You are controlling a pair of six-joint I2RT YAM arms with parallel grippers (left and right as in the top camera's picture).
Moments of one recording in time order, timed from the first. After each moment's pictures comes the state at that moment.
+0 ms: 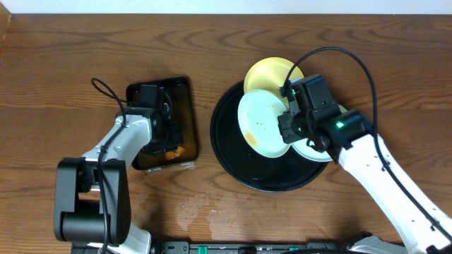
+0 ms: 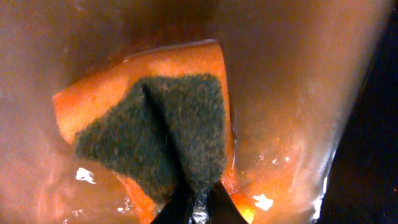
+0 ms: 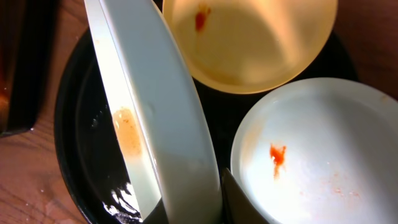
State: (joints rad) left arm -0.07 1.71 0.94 -0.68 0.15 -0.33; right arm 0.46 1.40 1.13 -0.77 -0.01 0.16
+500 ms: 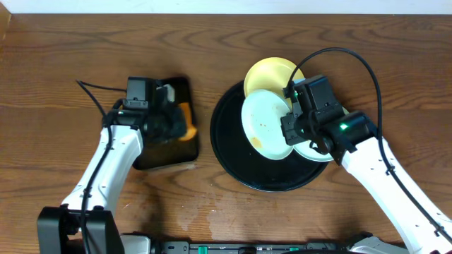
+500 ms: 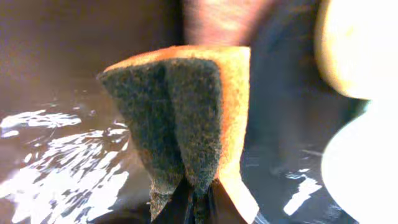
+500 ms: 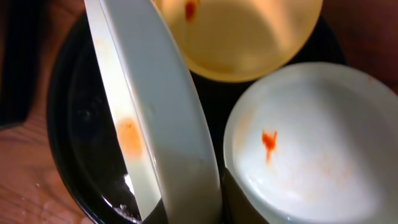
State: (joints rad) left arm -0.09 1.49 0.97 -0.61 0.43 -0.33; right arm 0.46 1.39 1.14 -0.83 0.02 0.18
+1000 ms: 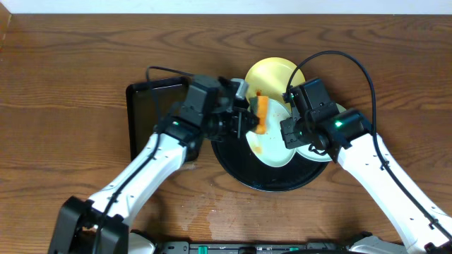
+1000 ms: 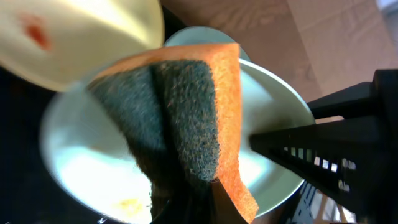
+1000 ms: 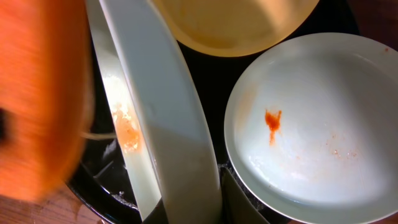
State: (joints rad) left arm -0.49 1.52 0.97 -0.19 0.64 -0.44; right arm 0.47 1.42 1.14 -0.88 0.02 0.21
